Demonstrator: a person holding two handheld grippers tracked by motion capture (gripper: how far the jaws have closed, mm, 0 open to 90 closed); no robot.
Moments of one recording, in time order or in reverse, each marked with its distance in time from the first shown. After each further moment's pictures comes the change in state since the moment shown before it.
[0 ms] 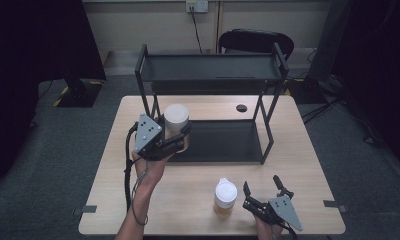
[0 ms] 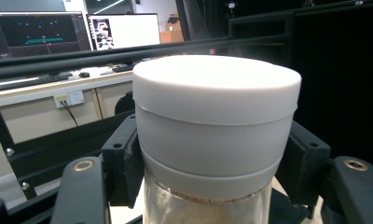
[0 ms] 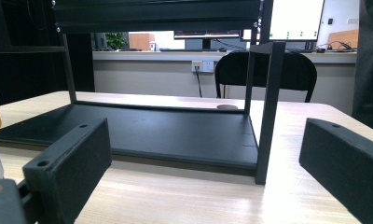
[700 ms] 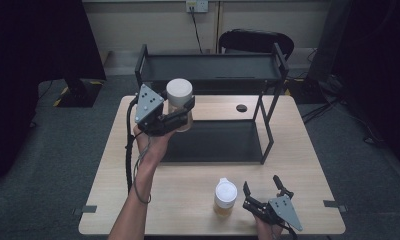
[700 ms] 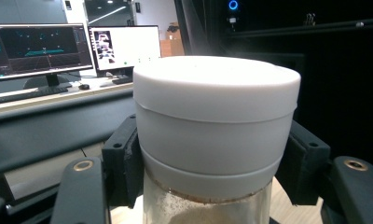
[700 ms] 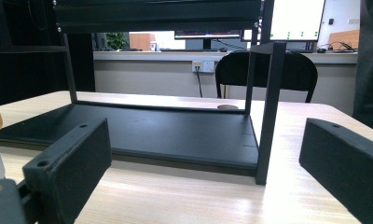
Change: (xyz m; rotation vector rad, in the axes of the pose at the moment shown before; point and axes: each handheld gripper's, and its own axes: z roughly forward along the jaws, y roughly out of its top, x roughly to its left) left arm 0.019 0.045 0.028 -0.034 -0.008 -0.025; right arm 0.000 0.000 0.000 -0.001 0.003 -0.003
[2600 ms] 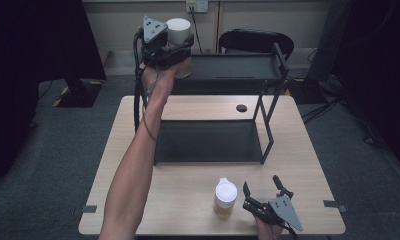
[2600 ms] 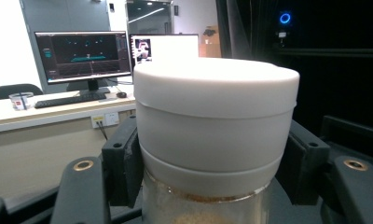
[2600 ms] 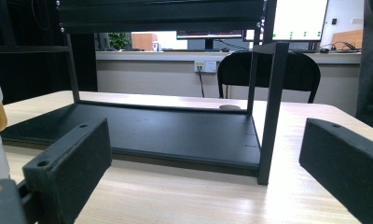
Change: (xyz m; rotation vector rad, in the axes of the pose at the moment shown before) left arm 0.039 0.073 0.099 0.009 0.157 -0.027; right arm -0.001 0.000 0.000 0.000 0.010 0.002
